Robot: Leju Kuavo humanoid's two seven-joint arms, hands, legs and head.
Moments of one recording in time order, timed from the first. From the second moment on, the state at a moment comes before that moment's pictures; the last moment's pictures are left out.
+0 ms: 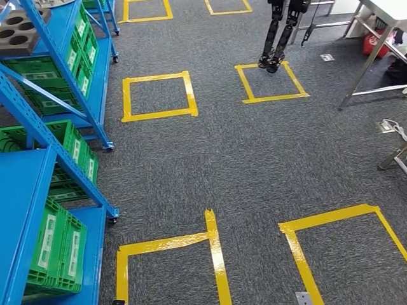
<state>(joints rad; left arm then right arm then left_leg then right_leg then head) -0.02 -0.06 -0.63 -0.27 0.68 0.09 -0.23 -0.03 0.02 -0.30 -0.23 0.18 -0.22 -0.14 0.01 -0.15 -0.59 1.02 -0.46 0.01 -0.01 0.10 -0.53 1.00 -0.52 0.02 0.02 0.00</state>
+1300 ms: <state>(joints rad) -0.01 -0.06 -0.63 -0.27 0.69 0.09 -0.23 -0.02 0.04 -0.29 -0.24 0.19 -0.24 -0.13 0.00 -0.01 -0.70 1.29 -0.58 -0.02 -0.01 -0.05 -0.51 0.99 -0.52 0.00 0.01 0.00</state>
